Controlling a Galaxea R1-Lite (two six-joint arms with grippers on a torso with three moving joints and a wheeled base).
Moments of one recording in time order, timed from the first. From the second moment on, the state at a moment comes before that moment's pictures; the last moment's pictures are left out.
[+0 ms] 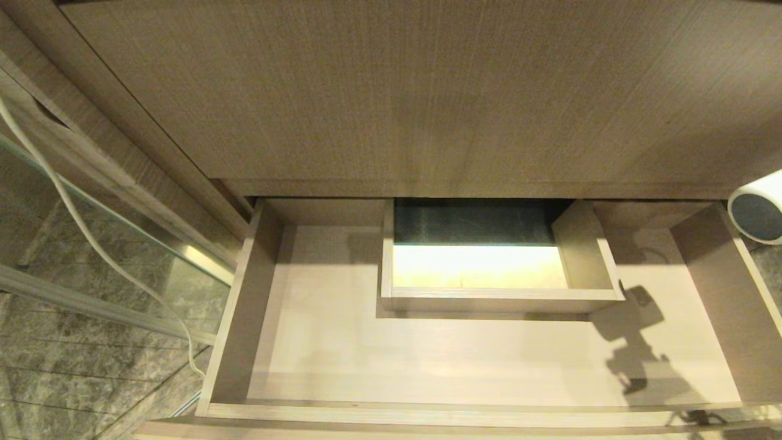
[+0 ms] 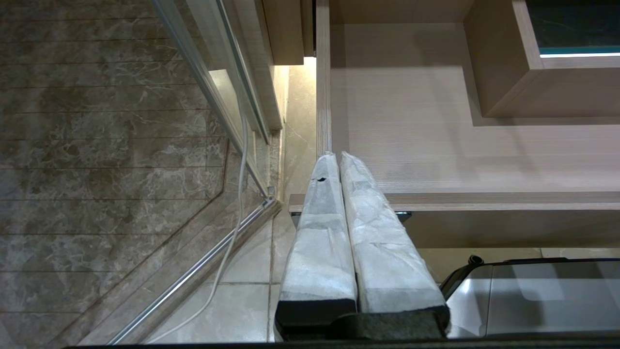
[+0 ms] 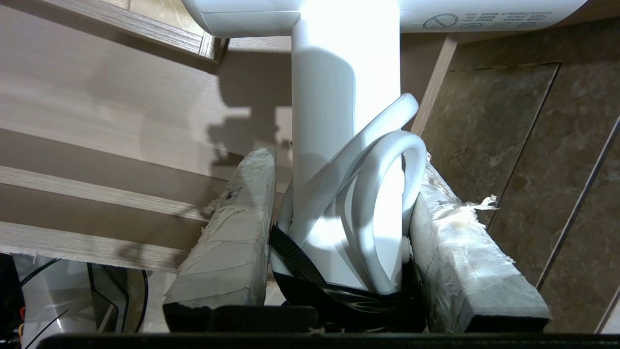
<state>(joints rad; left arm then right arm) 0.00 0.00 0.00 0.00 0.00 0.00 -0.66 1.10 -1.03 0.48 0.43 -0.74</state>
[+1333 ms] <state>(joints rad) 0.00 0.00 0.00 0.00 0.00 0.00 -0.66 0.87 -0.98 0.65 0.43 -0.74</state>
